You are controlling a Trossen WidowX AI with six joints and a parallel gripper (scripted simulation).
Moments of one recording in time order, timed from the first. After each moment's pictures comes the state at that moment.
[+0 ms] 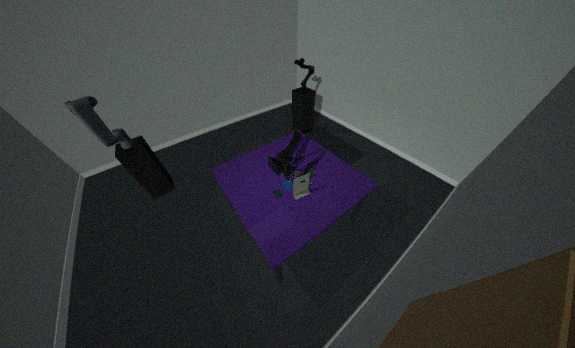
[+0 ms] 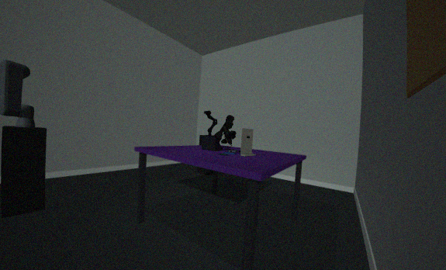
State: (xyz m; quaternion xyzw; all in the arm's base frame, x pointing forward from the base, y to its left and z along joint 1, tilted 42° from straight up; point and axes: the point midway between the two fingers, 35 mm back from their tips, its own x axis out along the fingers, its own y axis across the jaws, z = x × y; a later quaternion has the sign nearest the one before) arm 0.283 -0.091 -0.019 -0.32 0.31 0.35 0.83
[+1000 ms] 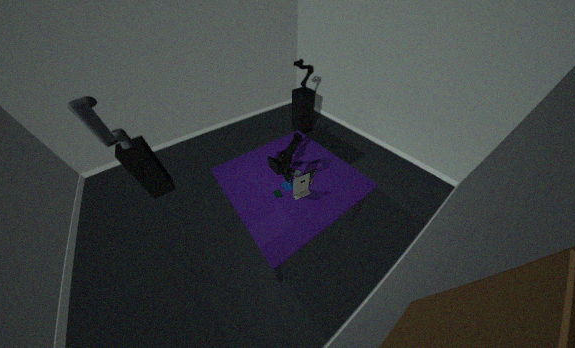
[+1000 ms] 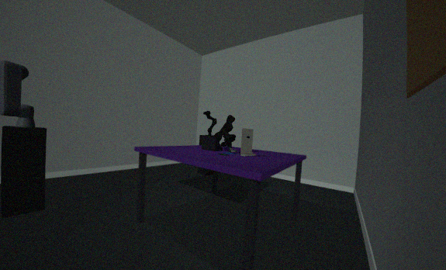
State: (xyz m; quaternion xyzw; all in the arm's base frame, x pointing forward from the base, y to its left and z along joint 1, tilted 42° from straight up) arm 0.282 -0.069 -0.042 -0.30 0.29 0.37 0.83
